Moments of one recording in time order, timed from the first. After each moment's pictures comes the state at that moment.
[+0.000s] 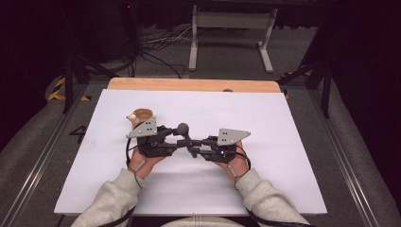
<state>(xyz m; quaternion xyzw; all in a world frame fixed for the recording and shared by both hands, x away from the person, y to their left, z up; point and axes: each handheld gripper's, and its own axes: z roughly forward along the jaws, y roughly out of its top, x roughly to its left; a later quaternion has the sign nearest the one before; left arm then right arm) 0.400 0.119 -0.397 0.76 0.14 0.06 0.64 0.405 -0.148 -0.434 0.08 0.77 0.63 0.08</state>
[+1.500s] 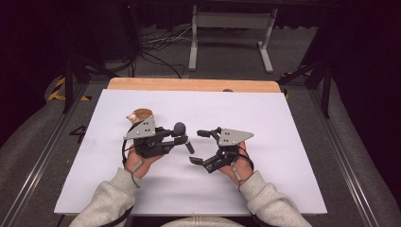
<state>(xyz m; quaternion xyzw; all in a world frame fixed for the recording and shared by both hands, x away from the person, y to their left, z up) 0.391 0.126 -0.384 0.77 0.13 0.08 0.62 0.393 -0.152 -0.420 0.10 0.77 0.62 0.10</state>
